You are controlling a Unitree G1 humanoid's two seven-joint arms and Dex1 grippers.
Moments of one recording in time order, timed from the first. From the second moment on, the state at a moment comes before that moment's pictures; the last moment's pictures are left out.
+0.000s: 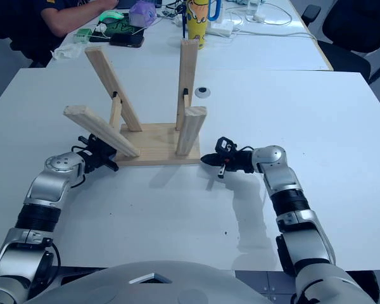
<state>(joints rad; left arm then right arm) -0.25 0.48 -0.11 0.16 -0.08 0.49 -0.51 -0.34 -0.47 0.16 0.39 0.05 0.11 1.17</state>
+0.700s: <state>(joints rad) -0.06 0.42 -0.01 0.01 -0.11 0.47 -0.47 -0.18 -0.53 0.16 0.19 0.09 0.17 1.05</state>
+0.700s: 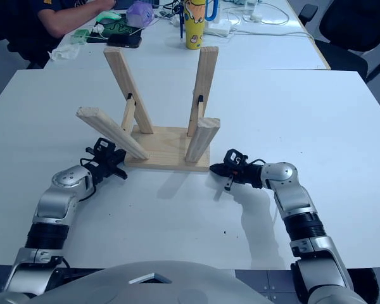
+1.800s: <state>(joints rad) 0.02 0.40 -0.04 -0.10 -0.14 0.49 -0.44 -0.19 -0.48 0.20 0.16 0.01 0.23 0.72</state>
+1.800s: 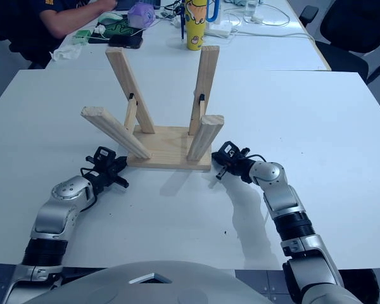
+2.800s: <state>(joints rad) 0.04 0.40 -0.05 -0.21 -0.14 0.61 -0.43 -0.09 -0.52 0.17 -0.08 0.11 0.42 0.79</state>
